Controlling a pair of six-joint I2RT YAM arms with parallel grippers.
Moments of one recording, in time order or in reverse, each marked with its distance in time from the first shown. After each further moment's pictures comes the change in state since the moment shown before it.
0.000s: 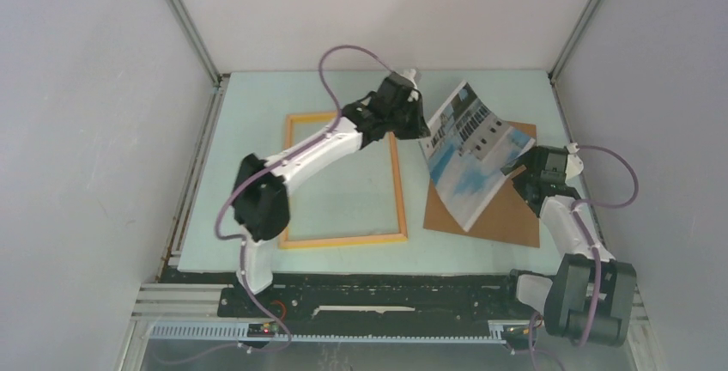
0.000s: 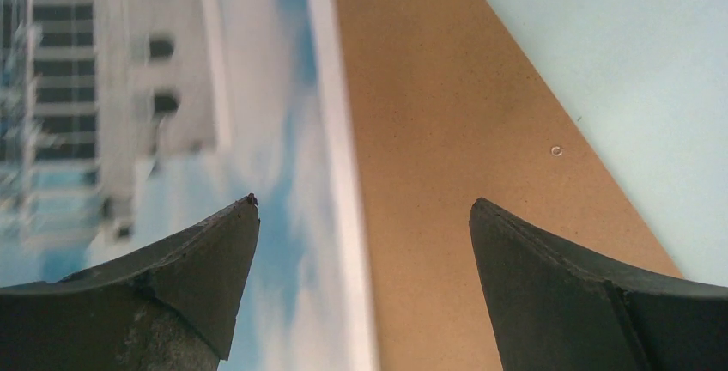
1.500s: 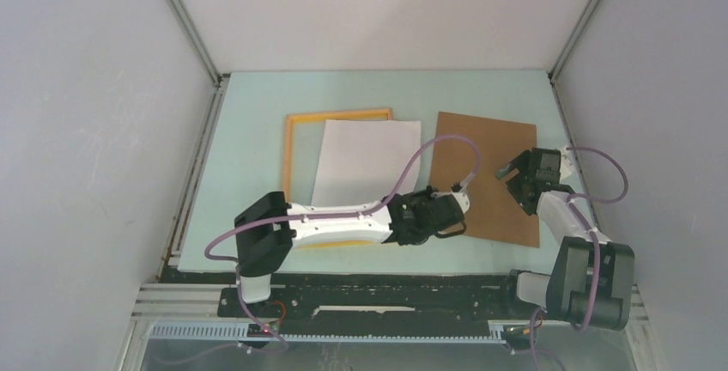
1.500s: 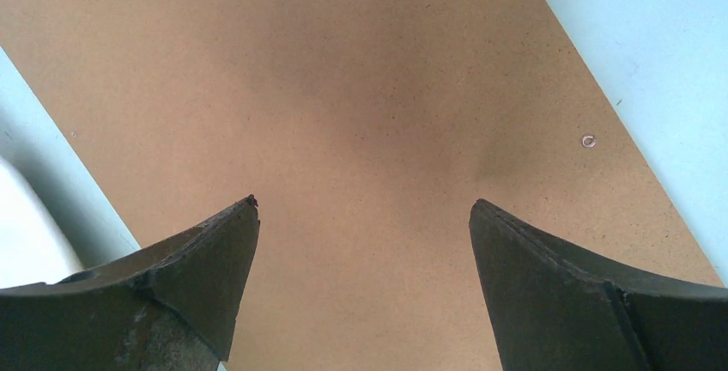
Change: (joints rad) left arm -0.489 -0.195 -0.365 -0.182 -0.869 0.844; right arm 0.018 0.061 -0.018 0.030 -0.037 -0.009
